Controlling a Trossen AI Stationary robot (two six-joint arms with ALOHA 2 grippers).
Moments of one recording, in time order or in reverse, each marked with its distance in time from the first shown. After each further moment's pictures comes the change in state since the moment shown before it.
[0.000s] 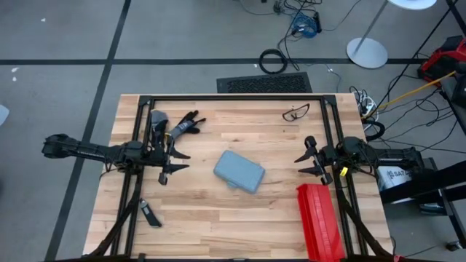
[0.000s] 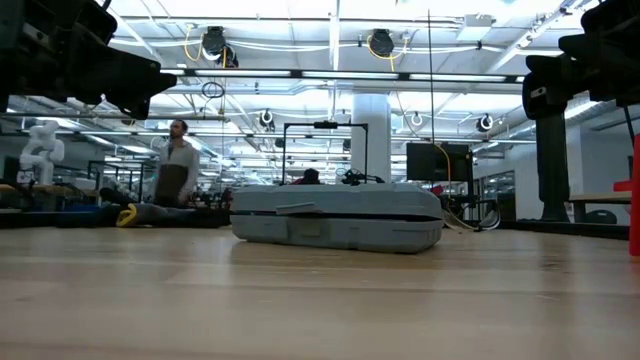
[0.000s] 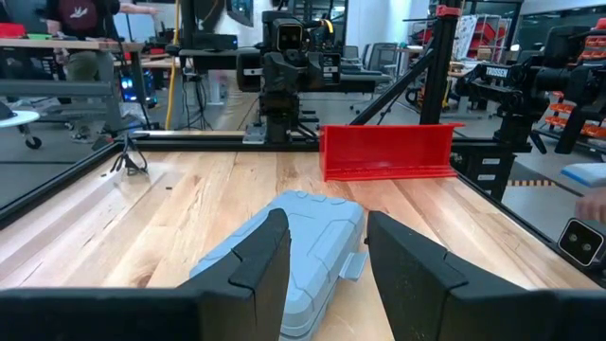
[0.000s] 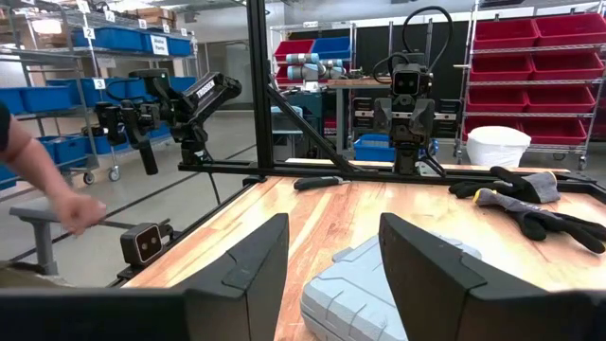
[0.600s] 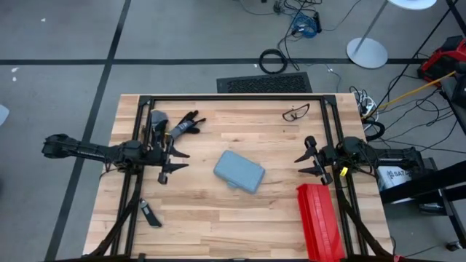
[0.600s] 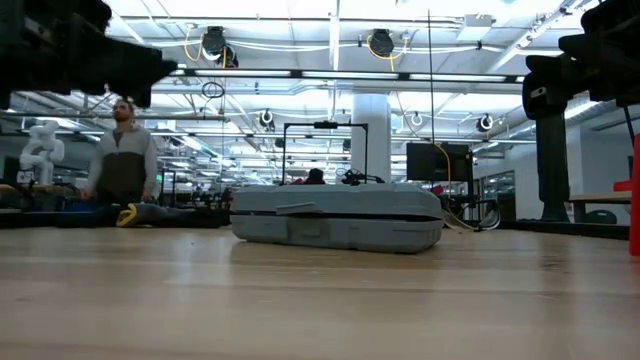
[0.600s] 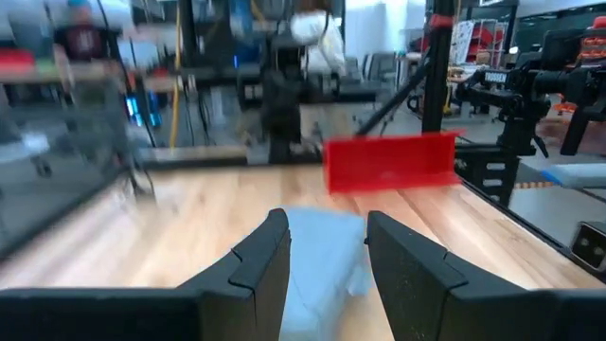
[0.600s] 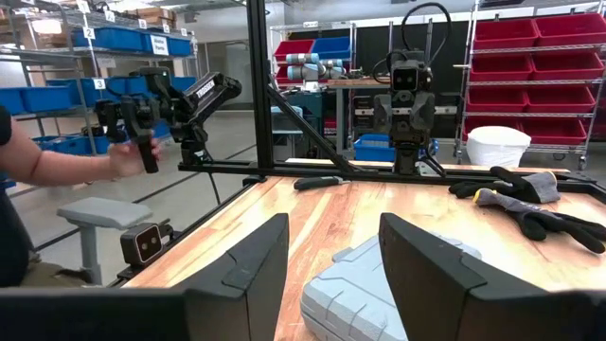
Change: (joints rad) left arm 0.000 0.000 0.000 0.080 0.000 0.081; right arm 0.000 0.000 0.000 0.000 0.000 0.000
